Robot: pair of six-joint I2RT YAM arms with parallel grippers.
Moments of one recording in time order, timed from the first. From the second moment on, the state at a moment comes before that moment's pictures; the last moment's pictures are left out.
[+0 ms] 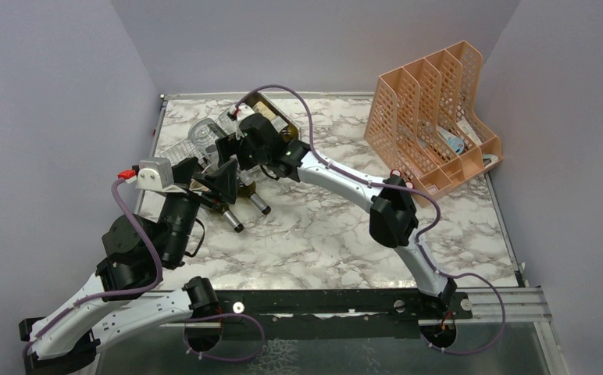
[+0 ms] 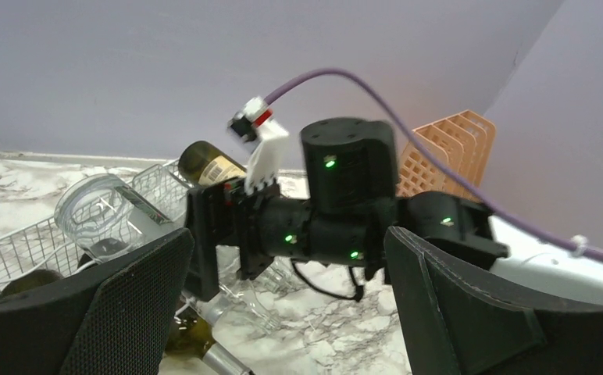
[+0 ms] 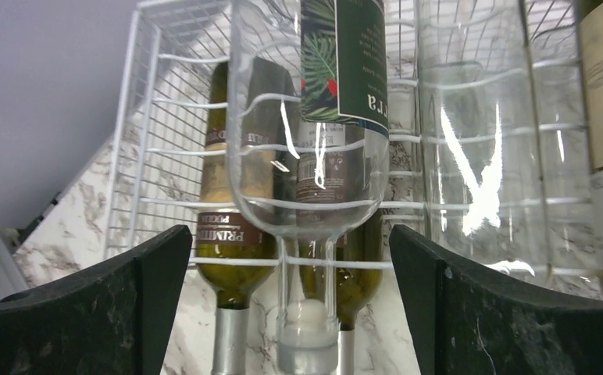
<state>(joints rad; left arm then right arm) -1.06 0.47 0.95 -0.19 -0.79 -0.10 0.97 2.24 2.12 -0.31 0.06 0.29</state>
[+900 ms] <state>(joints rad) -1.06 0.41 1.05 -0.62 -0.72 -0.24 0.97 0.93 1.13 -0.73 0.59 0.50</state>
